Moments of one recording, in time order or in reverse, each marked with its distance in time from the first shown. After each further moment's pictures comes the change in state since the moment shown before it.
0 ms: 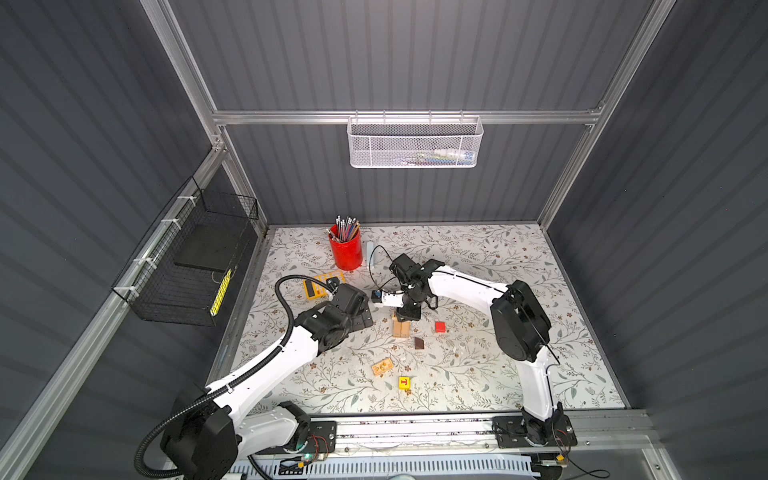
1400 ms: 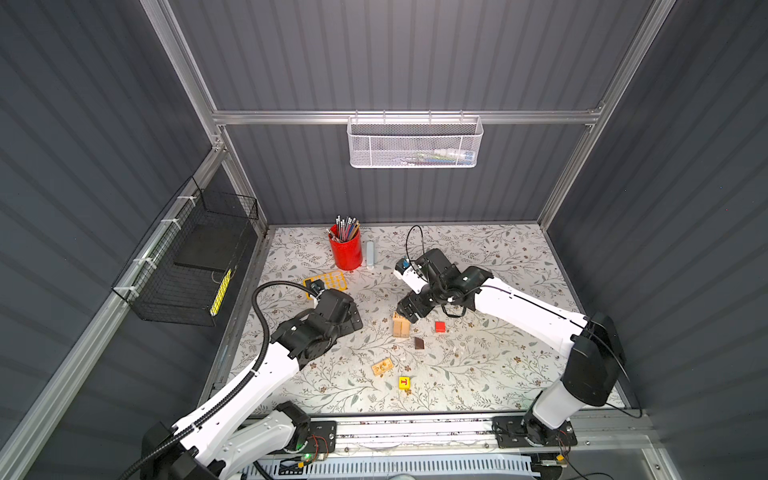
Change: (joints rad) left arm 0.000 -0.207 0.007 -0.159 -0.045 -0.061; right arm 0.036 -0.490 -0.315 0.189 0.105 0.748
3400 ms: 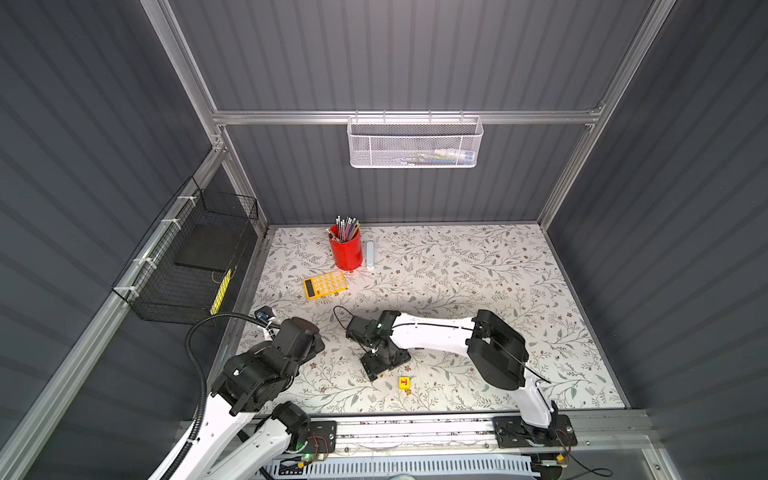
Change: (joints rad) left arm 0.000 -0.323 0.054 -0.467 -0.184 -0.182; right arm 0.374 0.545 0.305 -0.320 0.063 0.613
